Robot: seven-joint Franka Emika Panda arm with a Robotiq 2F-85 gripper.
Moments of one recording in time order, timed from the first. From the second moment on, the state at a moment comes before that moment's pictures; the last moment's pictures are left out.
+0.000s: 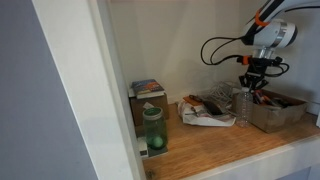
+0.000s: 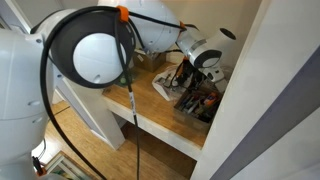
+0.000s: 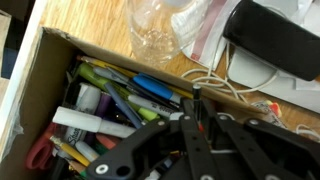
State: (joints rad) arm -0.25 0.67 -0.16 -1.50 0.44 2.05 0.68
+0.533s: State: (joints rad) arm -0.25 0.59 -0.15 -1.53 0.47 2.05 0.60
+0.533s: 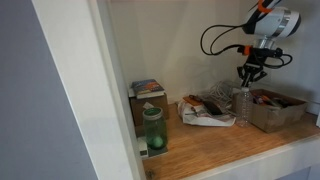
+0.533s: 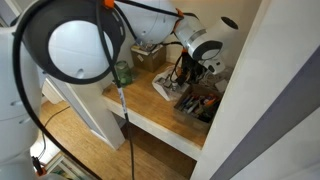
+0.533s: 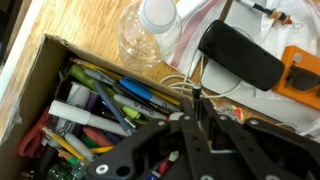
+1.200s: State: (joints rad) arm -0.21 0.36 -0.06 -1.77 0.49 2.27 0.28
